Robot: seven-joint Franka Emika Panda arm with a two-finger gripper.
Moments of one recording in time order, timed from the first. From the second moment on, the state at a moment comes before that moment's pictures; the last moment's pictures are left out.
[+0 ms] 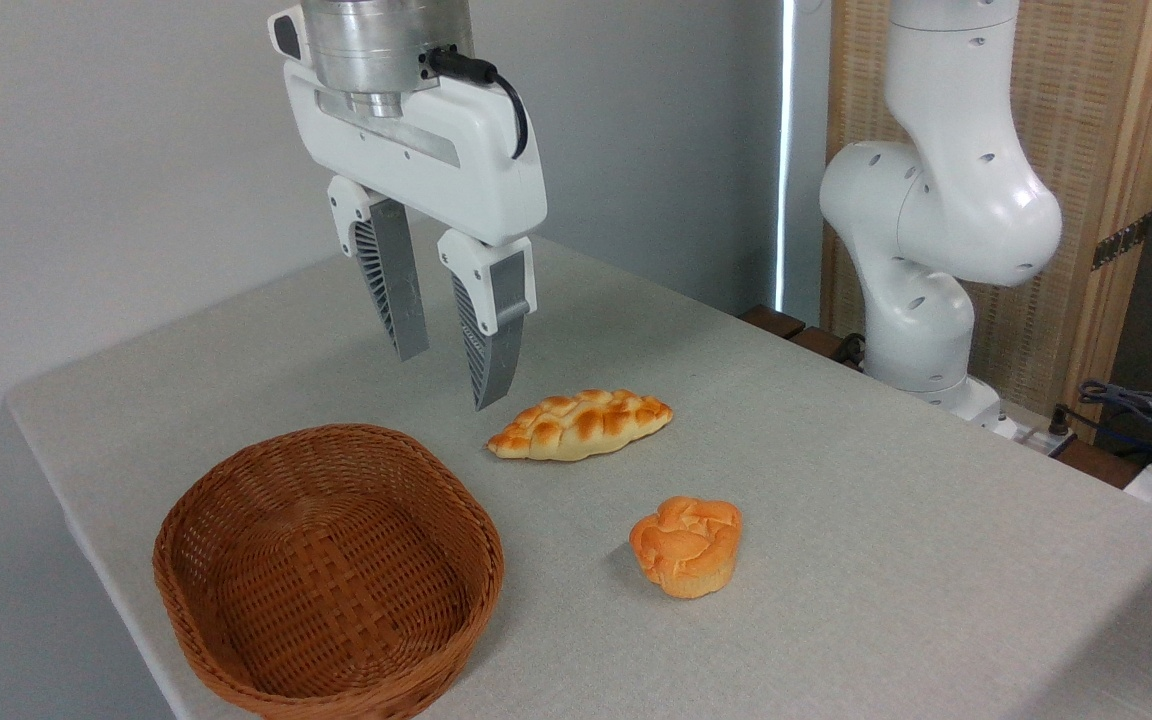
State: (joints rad) arm -0.04 0.02 0.07 -1.57 -0.07 1.62 0.73
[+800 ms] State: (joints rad) arm -0.04 -0.04 0.06 -1.64 -0.07 1.56 0.77
